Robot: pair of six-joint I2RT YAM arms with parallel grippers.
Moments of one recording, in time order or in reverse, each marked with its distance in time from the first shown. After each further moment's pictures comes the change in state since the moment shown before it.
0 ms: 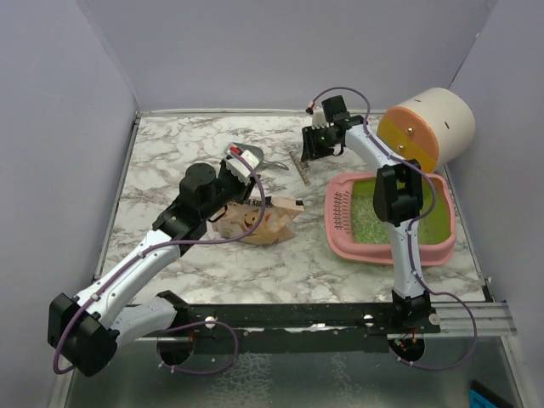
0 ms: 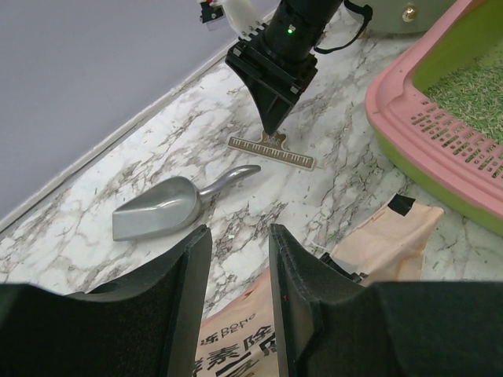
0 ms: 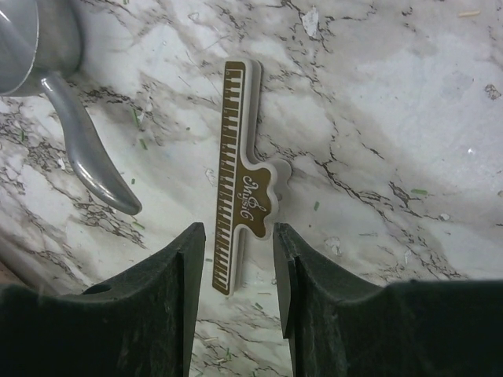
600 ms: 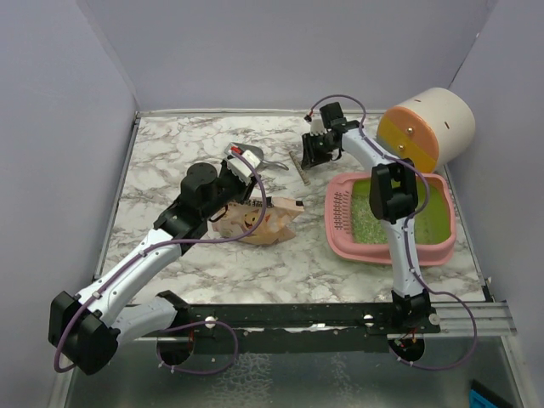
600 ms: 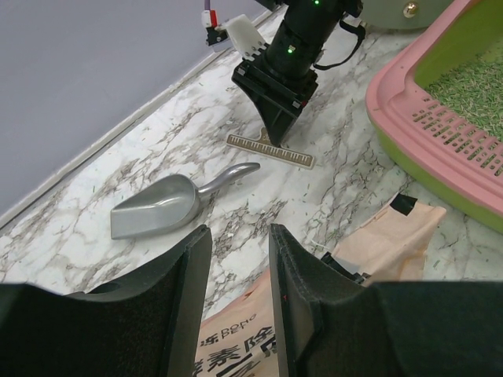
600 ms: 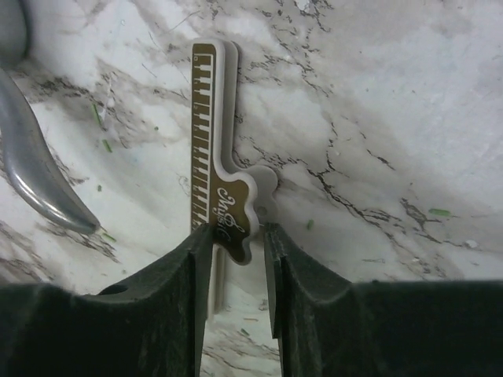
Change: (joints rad) left arm 0.000 0.012 -0.003 0.005 -0.001 -0.002; right arm 0.000 0.076 0.007 -0.013 -0.003 -0.007
